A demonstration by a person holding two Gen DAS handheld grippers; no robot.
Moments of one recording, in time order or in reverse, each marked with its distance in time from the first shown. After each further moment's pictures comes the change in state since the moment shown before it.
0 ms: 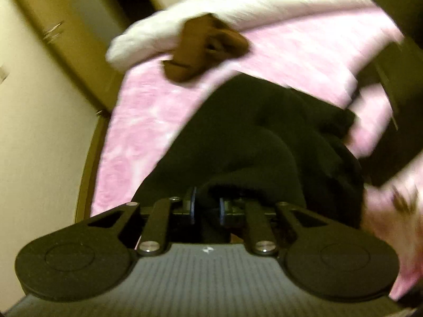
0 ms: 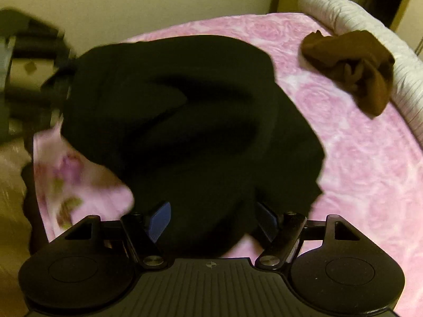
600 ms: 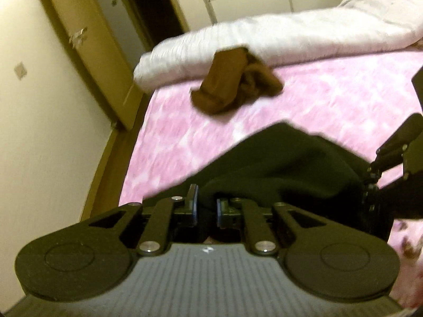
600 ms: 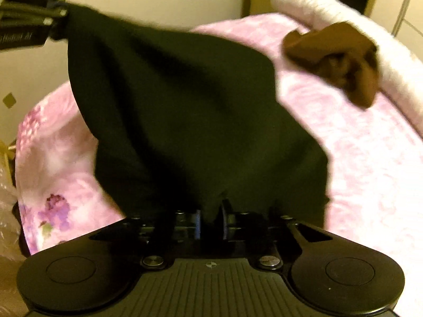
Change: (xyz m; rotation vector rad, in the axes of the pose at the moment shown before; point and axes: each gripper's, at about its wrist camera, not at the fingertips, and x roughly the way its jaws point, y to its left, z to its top) left arm -0.031 0.020 0.050 -0.036 -0.141 0.010; right arm 0.012 -0.016 0.010 0.106 -0.066 -0.079
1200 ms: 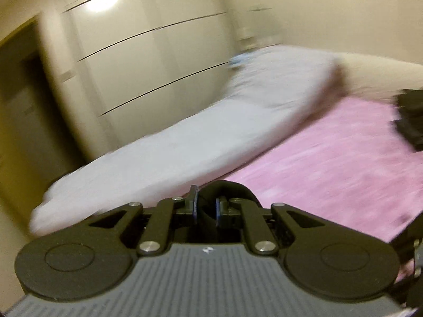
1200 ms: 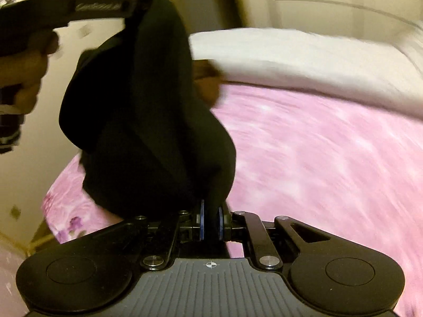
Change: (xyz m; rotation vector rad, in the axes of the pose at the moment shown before) left arm -0.115 -0.387 0.259 0.247 -0.400 -0.412; right arm -0.306 -0.182 -0.193 0.540 -0.222 -0.076
